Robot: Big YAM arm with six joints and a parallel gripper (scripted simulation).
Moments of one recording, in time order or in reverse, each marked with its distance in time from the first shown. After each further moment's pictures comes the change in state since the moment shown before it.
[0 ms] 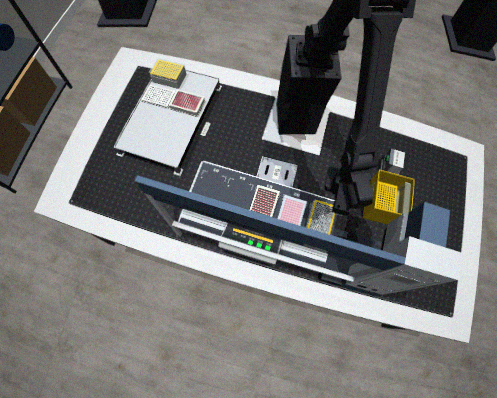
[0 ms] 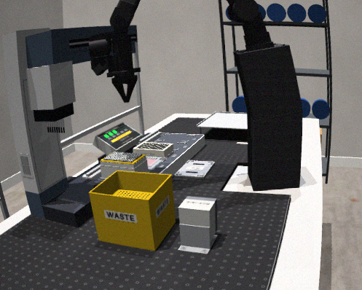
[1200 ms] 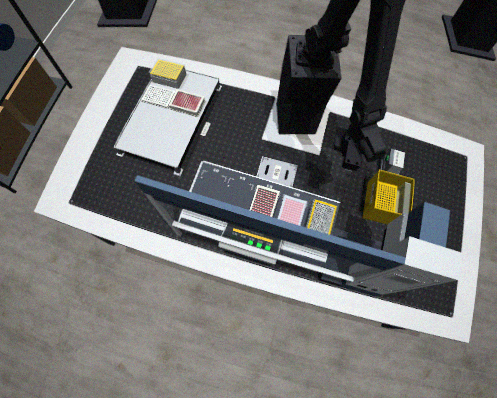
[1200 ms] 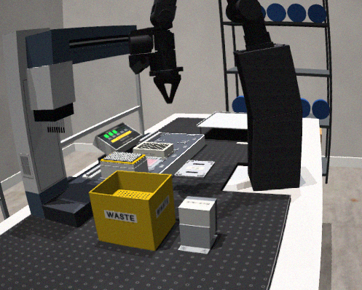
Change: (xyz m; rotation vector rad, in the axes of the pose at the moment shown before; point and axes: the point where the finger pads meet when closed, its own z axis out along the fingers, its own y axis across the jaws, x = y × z) arm 0.139 0.003 0.005 0.003 0.005 -0.011
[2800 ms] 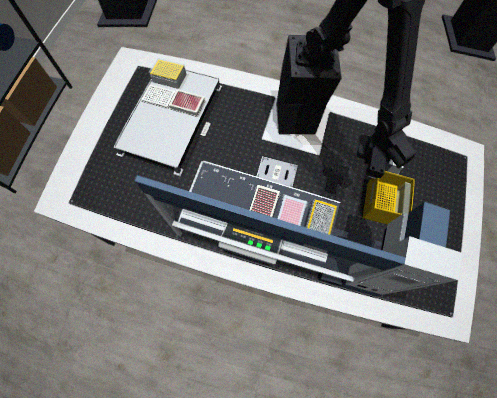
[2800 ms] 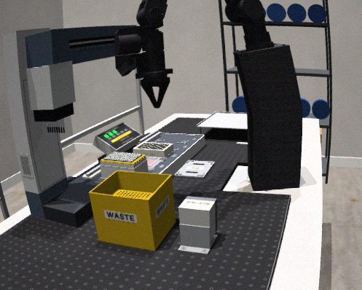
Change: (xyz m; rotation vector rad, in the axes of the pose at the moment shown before) arm -0.006 0.074 -0.003 -0.010 -0.013 0.012
